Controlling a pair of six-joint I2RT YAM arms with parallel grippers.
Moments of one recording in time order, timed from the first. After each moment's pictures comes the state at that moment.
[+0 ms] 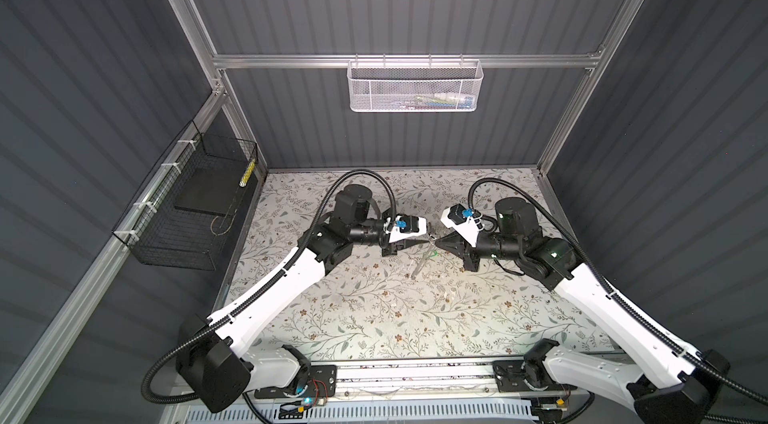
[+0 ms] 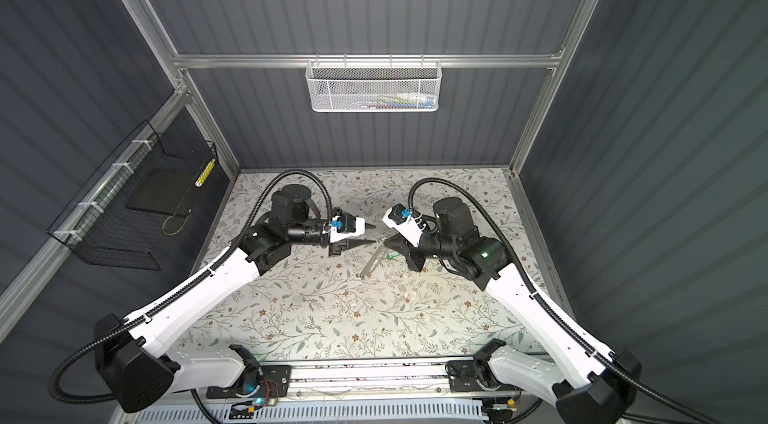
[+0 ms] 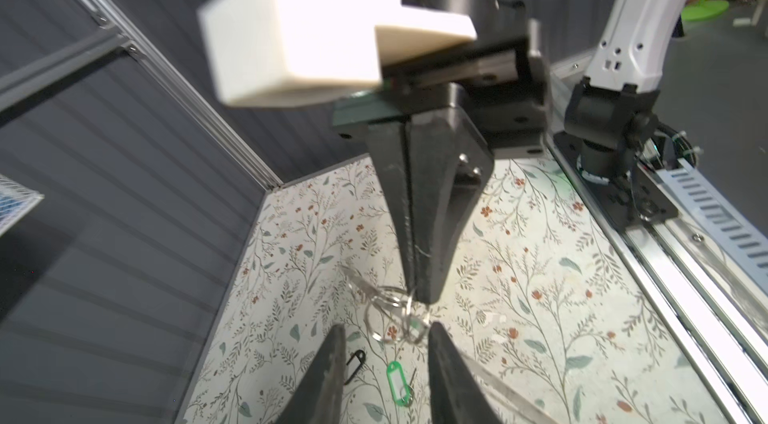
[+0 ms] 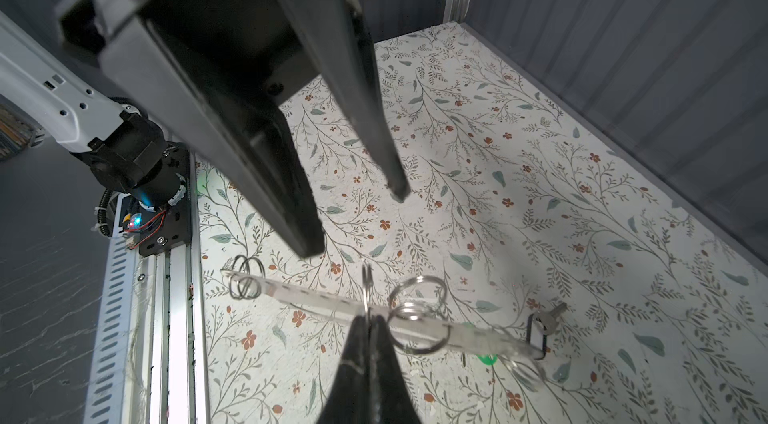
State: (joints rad) left arm -0.71 1.32 1.19 -0.32 0.73 0.78; right arm 0.57 1.08 1.07 -0.54 -0.55 -0.31
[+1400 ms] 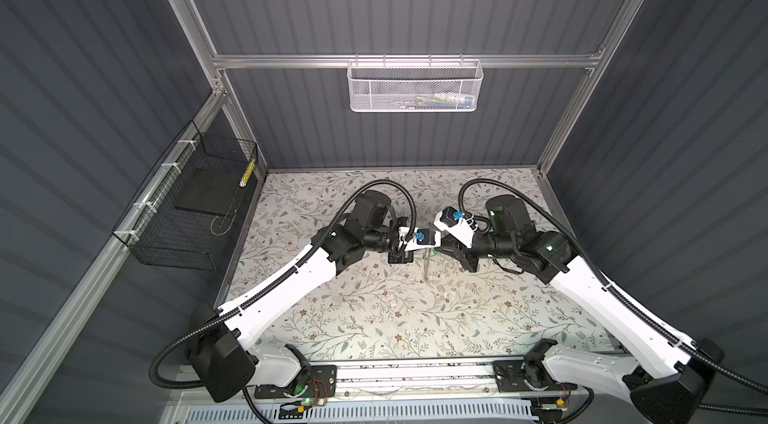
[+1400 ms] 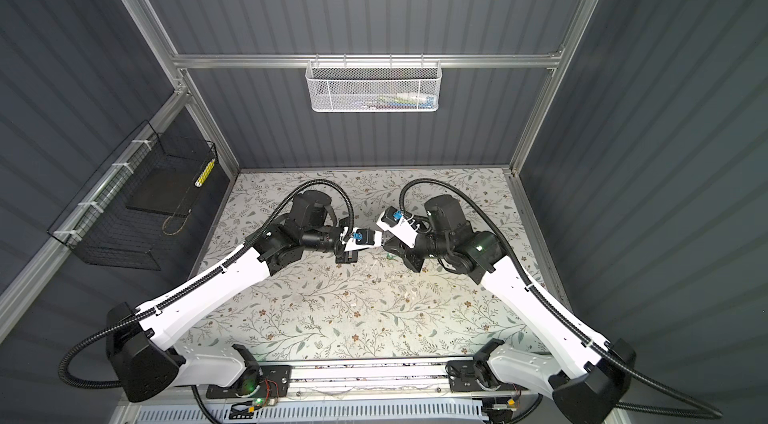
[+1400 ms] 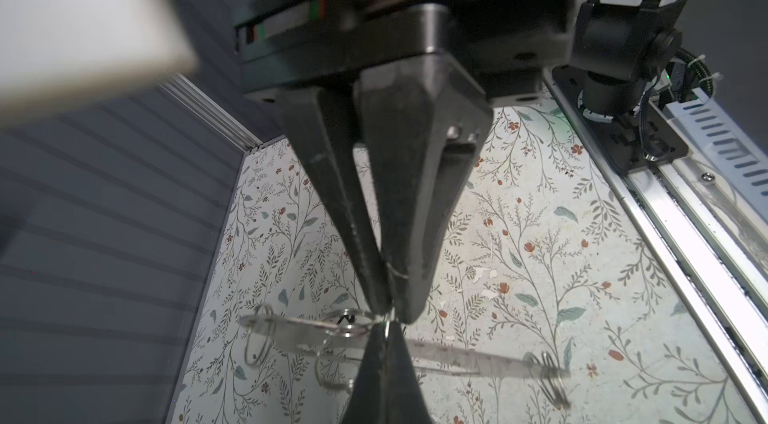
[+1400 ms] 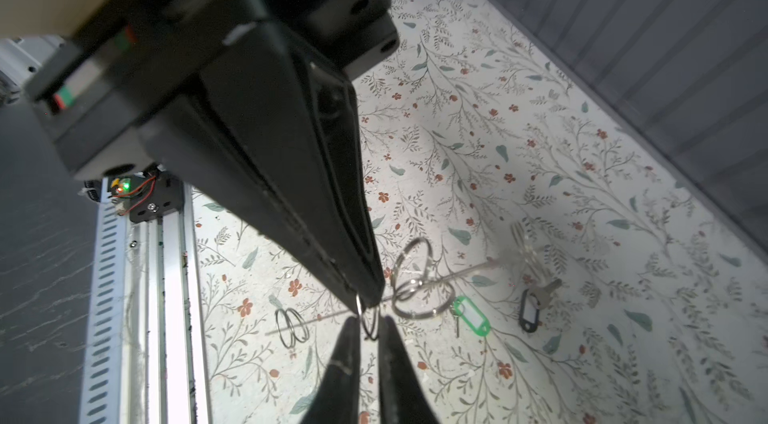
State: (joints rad) left arm -0.76 1.36 1.21 -0.38 0.60 0.83; right arm 0.61 1.10 1.12 -0.65 -0.47 -0.37
